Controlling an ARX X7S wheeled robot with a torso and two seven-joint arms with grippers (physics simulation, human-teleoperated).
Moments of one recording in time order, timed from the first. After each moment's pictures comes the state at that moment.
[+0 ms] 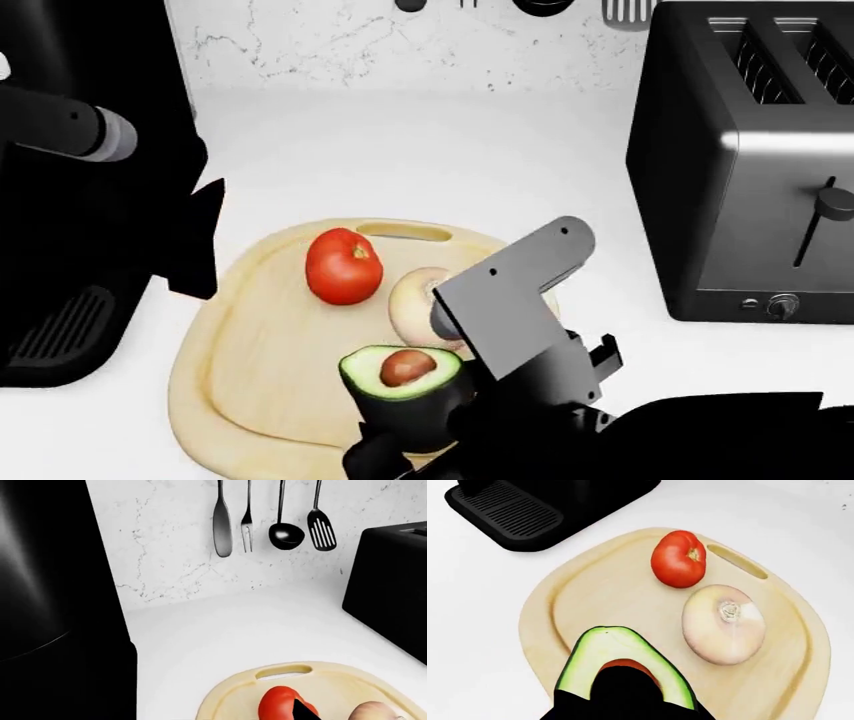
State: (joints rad) left arm -0.94 -0.37 0.16 0.26 -0.80 -1.25 -0.26; right arm 0.91 0.52 -0.33 -0.36 1.37 1.45 0.37
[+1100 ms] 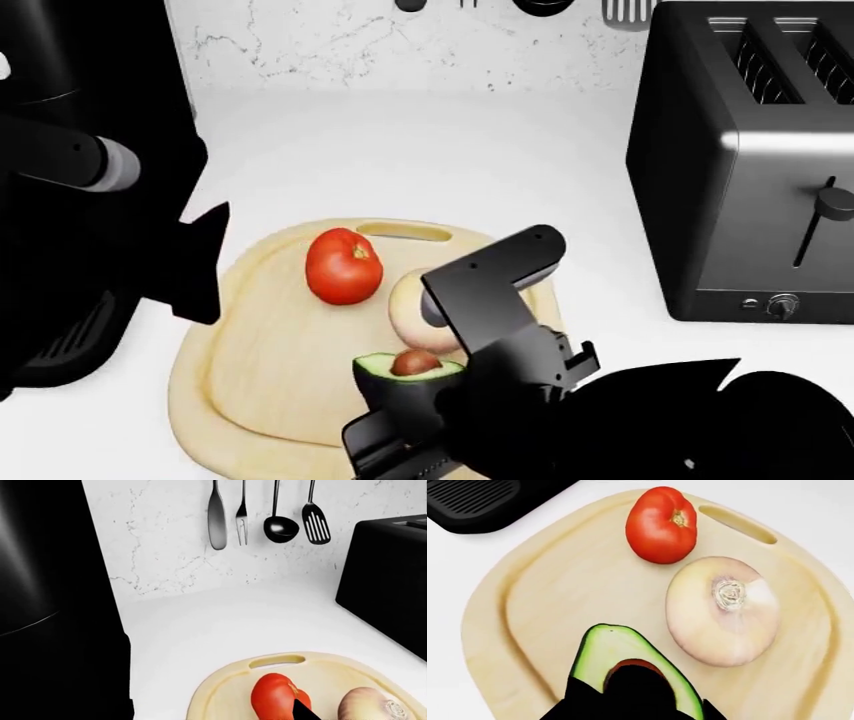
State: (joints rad) left arm -0.89 -0.38 0.16 0.30 -0.84 -1.23 -0.28; right arm 0.96 0.47 -0.51 -0.13 1.23 1.33 0.30
